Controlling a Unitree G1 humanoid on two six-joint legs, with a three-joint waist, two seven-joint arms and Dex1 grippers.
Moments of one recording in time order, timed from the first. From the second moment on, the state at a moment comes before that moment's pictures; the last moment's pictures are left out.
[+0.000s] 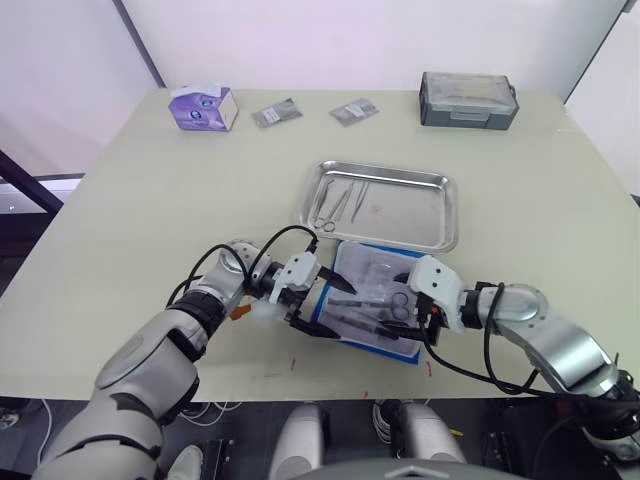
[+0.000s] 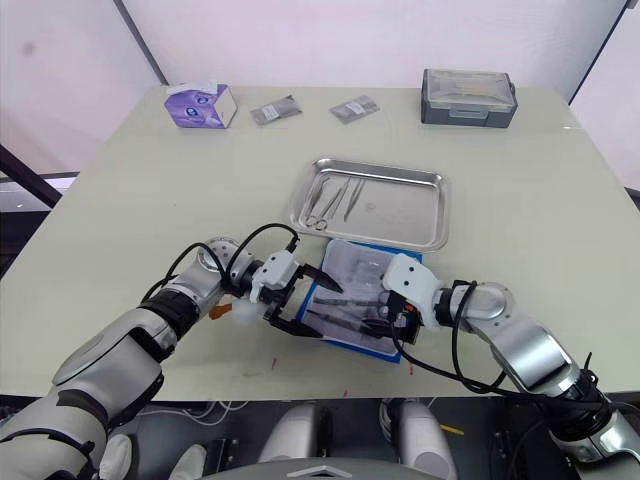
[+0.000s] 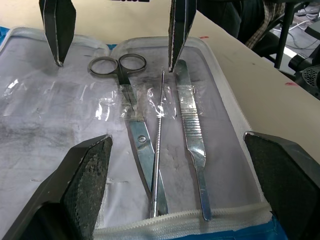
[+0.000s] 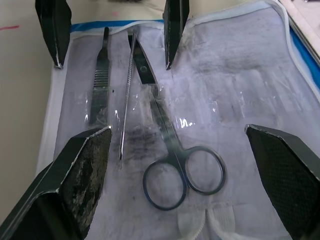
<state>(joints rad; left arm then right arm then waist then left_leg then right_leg) -0.79 0.62 -0.82 0.83 -0.62 -0.49 -1.57 -0.29 -0.63 0.38 -0.48 0.23 0.73 0.75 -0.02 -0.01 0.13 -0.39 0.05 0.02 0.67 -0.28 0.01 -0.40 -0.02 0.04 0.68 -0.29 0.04</state>
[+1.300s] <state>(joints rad) -0.78 0.60 -0.78 0.84 -0.57 -0.49 -1.57 -0.41 -0.66 0.49 -0.45 0.07 0.77 0.76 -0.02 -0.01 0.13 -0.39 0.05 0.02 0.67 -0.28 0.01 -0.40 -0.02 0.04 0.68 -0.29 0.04</state>
